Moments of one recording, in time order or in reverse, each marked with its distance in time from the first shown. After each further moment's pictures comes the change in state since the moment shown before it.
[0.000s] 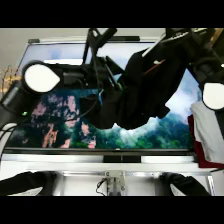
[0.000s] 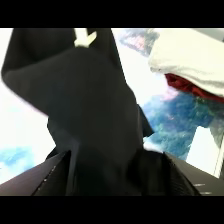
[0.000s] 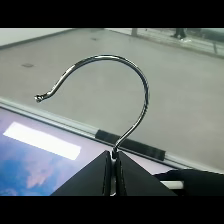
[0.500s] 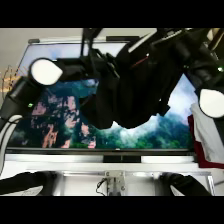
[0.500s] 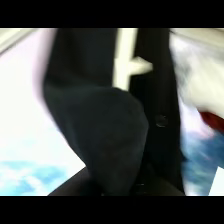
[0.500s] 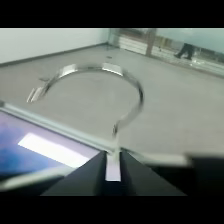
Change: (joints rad) left arm 0.114 -0.021 0.000 -0.055 0.159 0.012; right arm 0.107 0.042 0.001 -0.039 0.011 0.026
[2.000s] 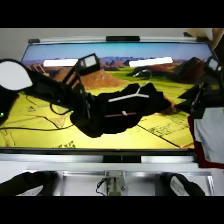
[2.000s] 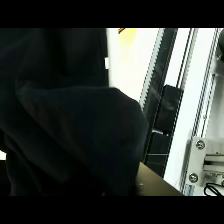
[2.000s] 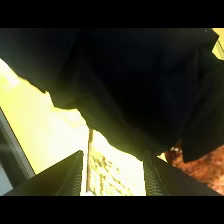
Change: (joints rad) left arm -0.002 0.149 -0.090 0.071 -0.748 0.011; right arm -0.766 -0.117 0.000 0.569 1.306 -1.075
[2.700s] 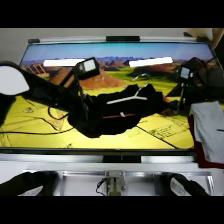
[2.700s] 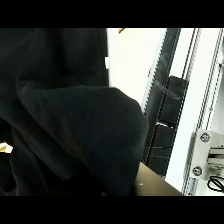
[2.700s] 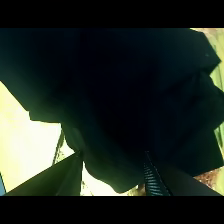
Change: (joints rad) left arm -0.017 0.031 -0.013 0.042 -0.005 -0.013; right arm 0.159 -0.076 0.000 -0.053 -0.120 -0.127
